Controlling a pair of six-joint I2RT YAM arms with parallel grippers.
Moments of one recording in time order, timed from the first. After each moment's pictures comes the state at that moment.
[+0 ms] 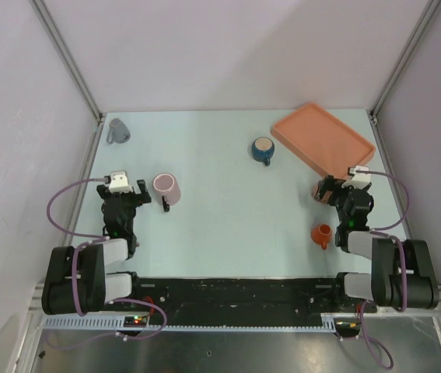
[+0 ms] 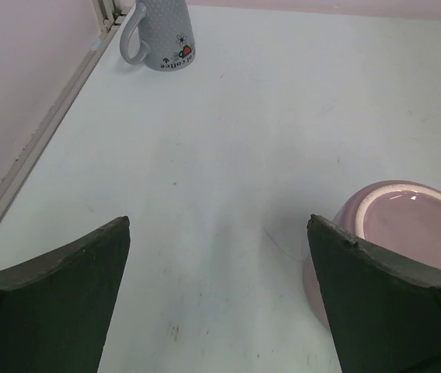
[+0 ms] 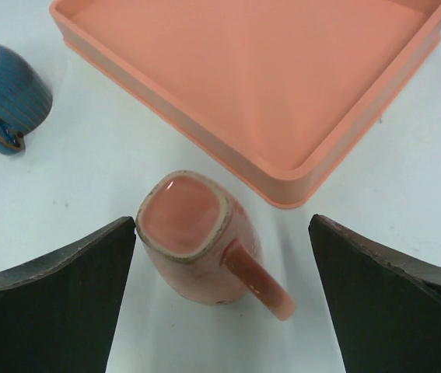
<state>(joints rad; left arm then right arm) 0.07 1.25 0.16 1.01 -0.07 0.00 -0.05 1.33 0.23 0.91 0.00 0.15</state>
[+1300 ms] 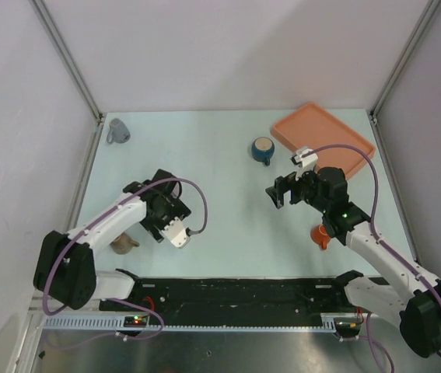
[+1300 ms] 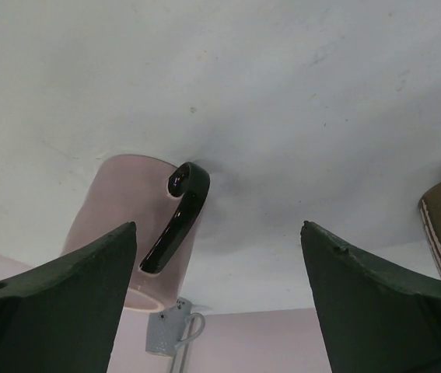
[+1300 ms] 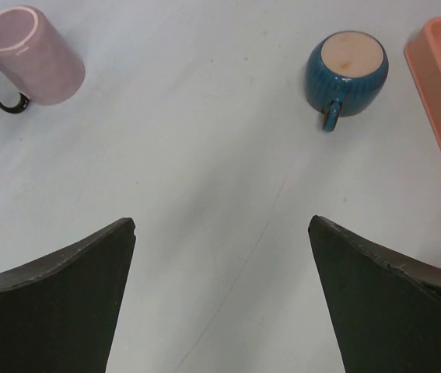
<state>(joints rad) -0.43 1.30 0.85 -0.90 0.00 1.93 0.42 0.99 0.65 0.05 -0.24 0.02</state>
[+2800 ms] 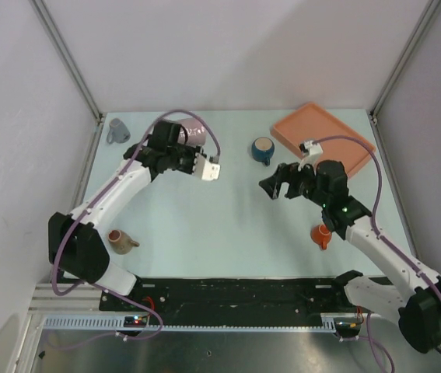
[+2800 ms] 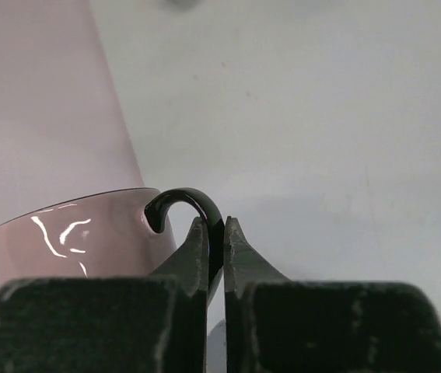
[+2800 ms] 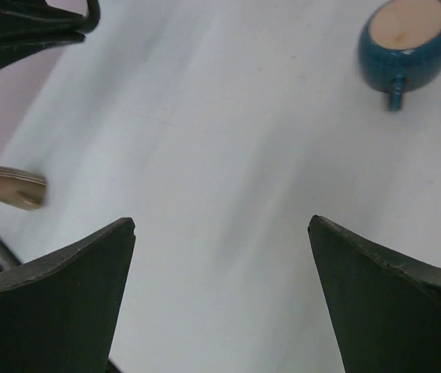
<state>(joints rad) -0.42 1.50 1.29 -0.63 0.29 1.57 0.44 1.00 0.69 0.02 -0.25 0.33</state>
